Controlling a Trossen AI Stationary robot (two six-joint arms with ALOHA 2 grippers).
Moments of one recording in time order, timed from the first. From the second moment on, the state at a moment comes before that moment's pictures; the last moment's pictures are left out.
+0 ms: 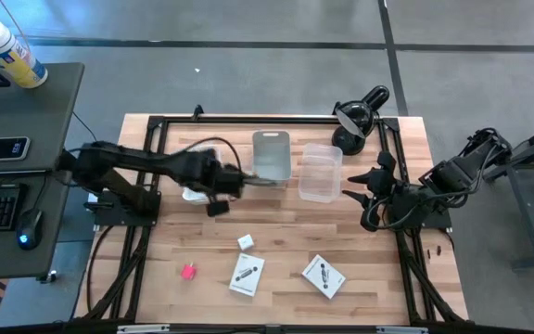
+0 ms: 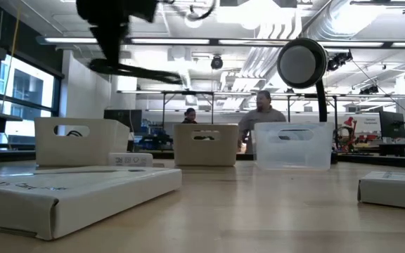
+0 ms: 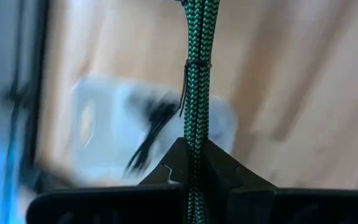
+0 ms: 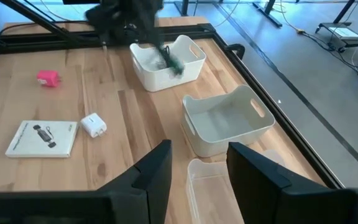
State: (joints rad) left arm 0.04 1.55 1.41 -1.40 -0.38 -0.37; right arm 0.60 1.04 1.26 -1.01 0.82 0.54
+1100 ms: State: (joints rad) left arm 0.35 1.24 0.89 -1.10 -0.27 -0.84; right arm 0.59 1.04 1.26 -1.09 0.78 0.54
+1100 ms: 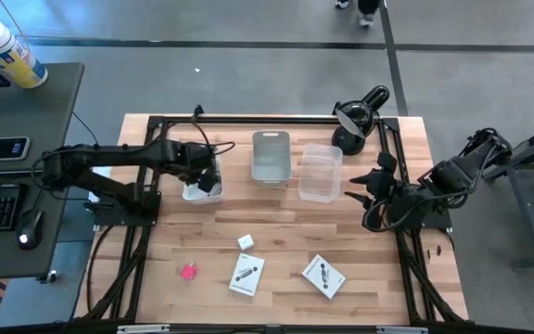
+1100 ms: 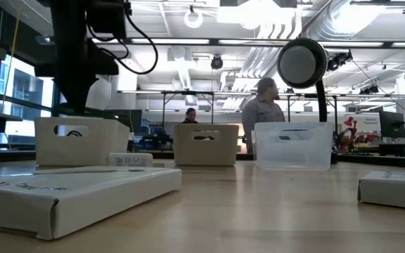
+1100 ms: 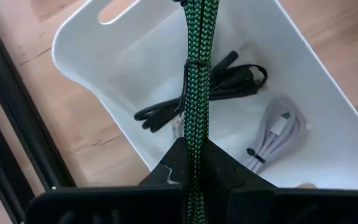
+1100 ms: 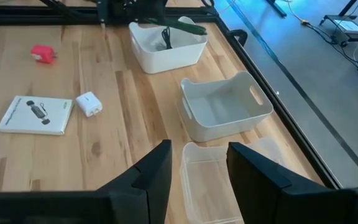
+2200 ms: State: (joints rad) left arm -0.15 1.18 1.12 -0.98 -0.10 -0.10; right arm 0.58 1.06 1.26 -1.00 0.66 0.47
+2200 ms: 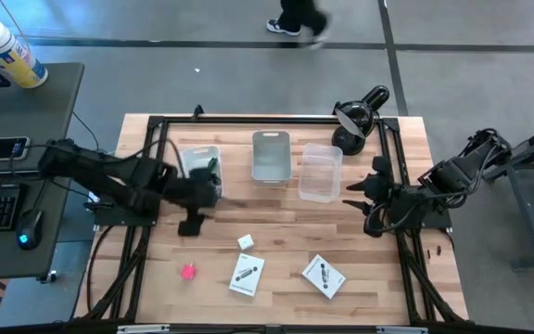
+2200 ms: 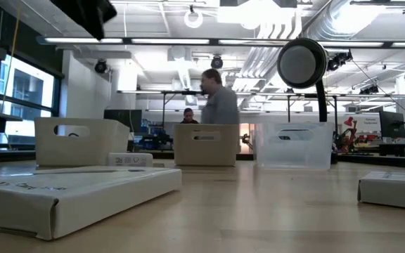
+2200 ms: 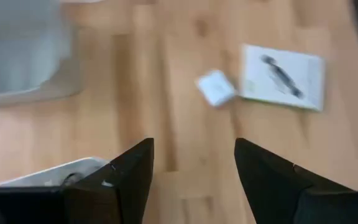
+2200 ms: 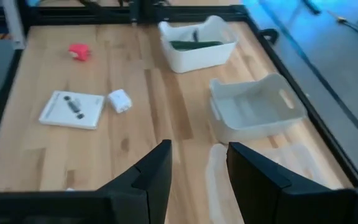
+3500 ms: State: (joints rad) left arm -0.79 1.56 1.12 -1.09 -0.07 -1.61; right arm 0.39 1.19 1.26 -0.85 0.46 0.25
